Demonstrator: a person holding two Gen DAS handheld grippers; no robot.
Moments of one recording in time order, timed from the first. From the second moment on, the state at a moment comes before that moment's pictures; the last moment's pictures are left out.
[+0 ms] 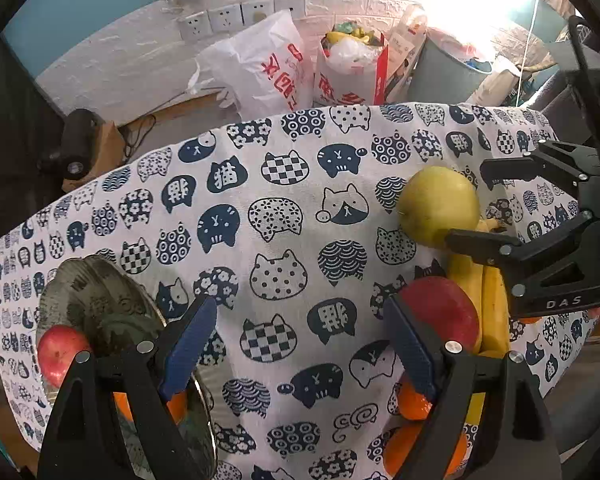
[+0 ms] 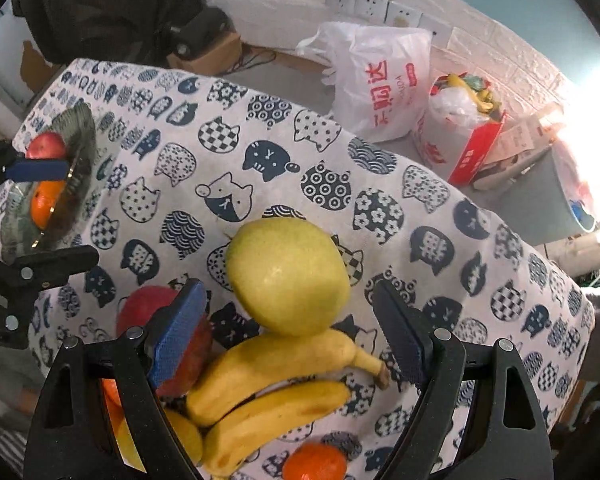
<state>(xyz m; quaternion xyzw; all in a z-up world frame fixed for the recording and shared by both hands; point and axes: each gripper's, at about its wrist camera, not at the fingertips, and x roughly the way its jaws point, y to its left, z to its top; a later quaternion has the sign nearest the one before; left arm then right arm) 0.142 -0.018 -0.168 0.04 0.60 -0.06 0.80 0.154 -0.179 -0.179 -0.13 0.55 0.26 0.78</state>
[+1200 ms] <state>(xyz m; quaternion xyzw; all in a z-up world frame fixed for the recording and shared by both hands) 0.143 -0.050 -0.172 -0.06 0.63 -0.10 0.77 0.146 -0.219 -0.152 -0.08 0.52 0.21 0.82</state>
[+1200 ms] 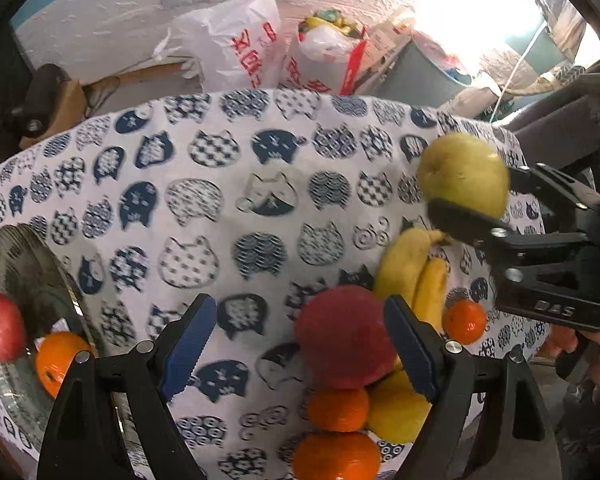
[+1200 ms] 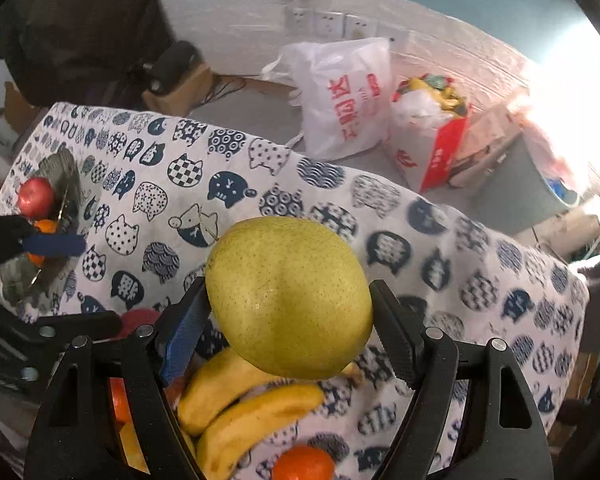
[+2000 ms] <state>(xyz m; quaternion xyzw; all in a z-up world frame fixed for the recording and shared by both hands) 0.131 -0.085 -0.218 -0.05 0.67 -0.11 0.73 0.088 -0.273 -0.150 -0.04 0.54 0.17 0.83</state>
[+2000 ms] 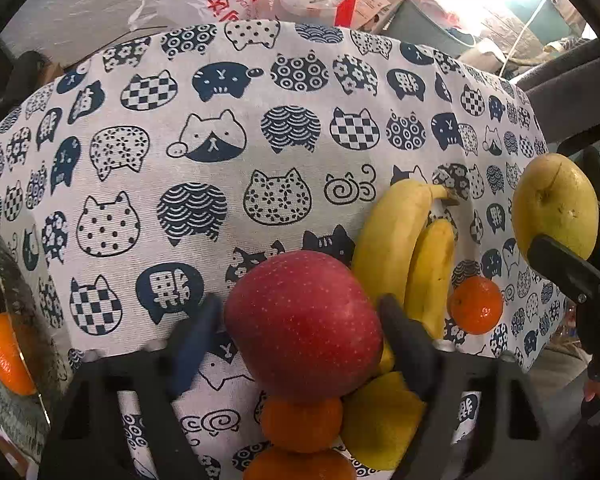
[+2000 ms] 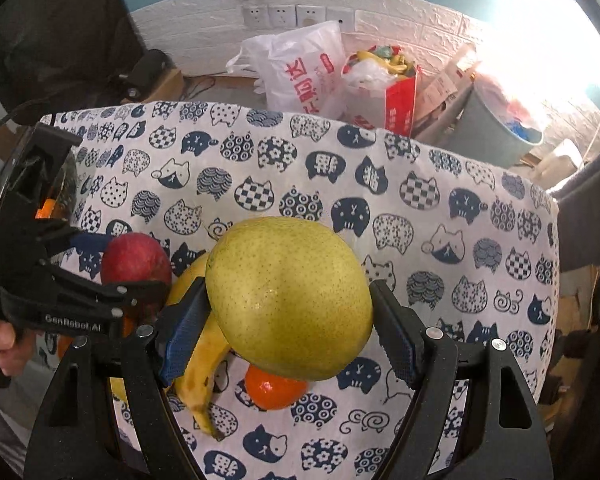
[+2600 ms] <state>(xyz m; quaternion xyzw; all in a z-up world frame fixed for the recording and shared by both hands) 0.130 -0.093 -0.194 0.00 0.63 -0.11 0.77 0.093 -0.264 -0.147 -0.05 0.53 0.17 0.83</state>
